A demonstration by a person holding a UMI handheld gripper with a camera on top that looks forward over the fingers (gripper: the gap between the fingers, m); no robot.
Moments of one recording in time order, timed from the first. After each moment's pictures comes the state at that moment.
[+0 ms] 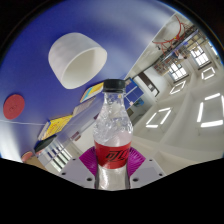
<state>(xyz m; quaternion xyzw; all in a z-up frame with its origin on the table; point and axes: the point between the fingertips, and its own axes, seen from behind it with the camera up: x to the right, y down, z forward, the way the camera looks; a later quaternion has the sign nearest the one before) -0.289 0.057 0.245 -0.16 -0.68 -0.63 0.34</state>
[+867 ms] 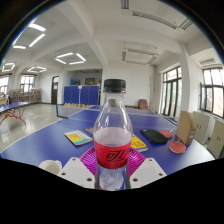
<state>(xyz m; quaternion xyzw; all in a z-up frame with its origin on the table) -0.170 0.053 0.176 -0.77 -0.08 0.02 0.64</state>
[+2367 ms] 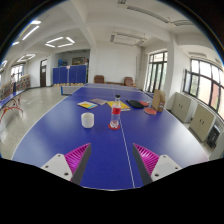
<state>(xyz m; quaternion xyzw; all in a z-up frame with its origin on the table) -0.184 -0.415 0.213 -0.84 -0.02 -0.04 0.53</state>
